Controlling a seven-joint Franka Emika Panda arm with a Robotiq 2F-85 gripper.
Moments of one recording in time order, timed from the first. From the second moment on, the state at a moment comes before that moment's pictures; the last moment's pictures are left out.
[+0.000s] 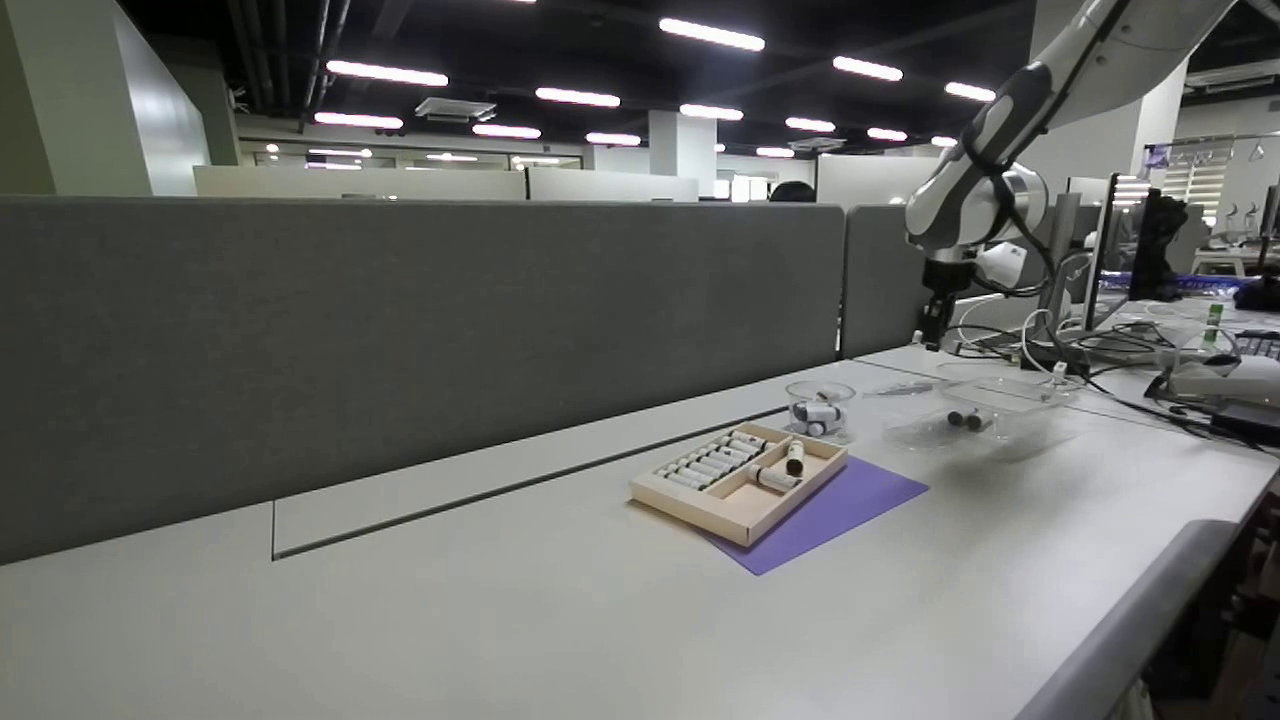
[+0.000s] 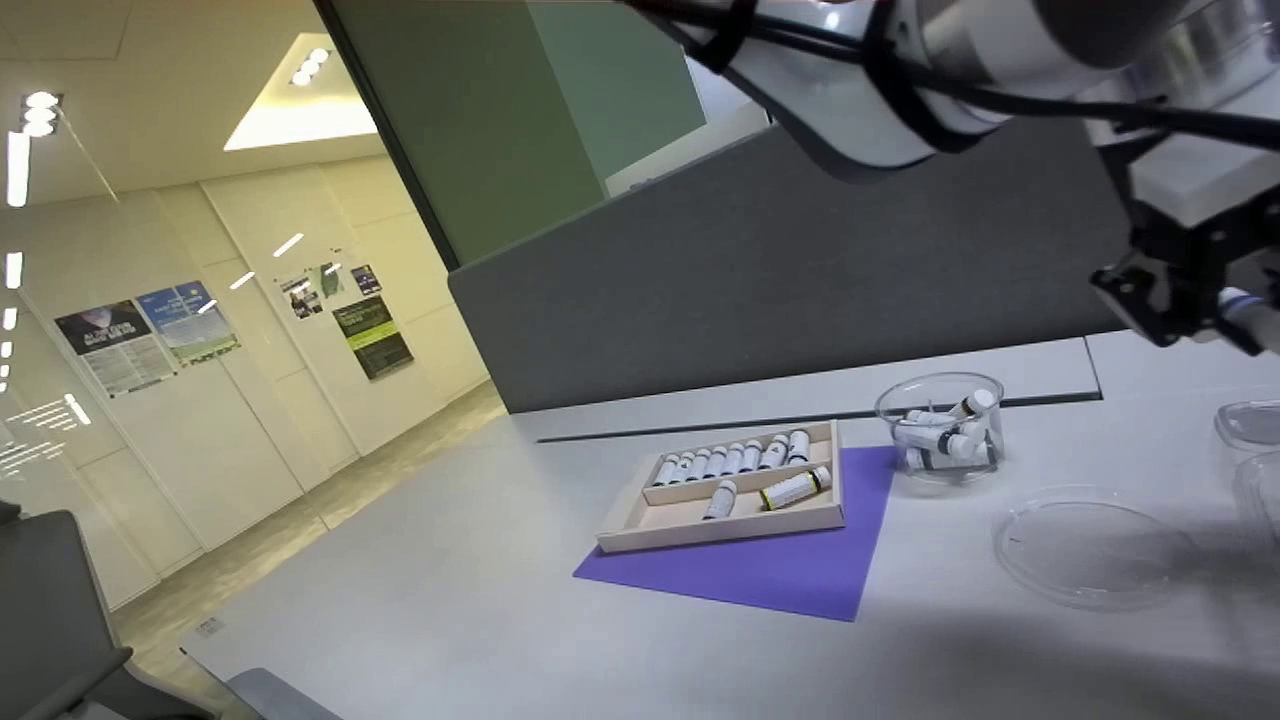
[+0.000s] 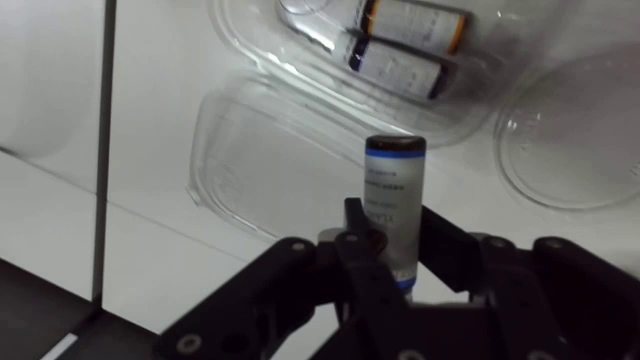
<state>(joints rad) -0.59 0.75 -0.02 -1.55 -0.10 2.58 -0.85</state>
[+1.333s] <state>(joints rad) -0.12 0.59 -0.13 -1.87 -0.37 2.59 -0.69</state>
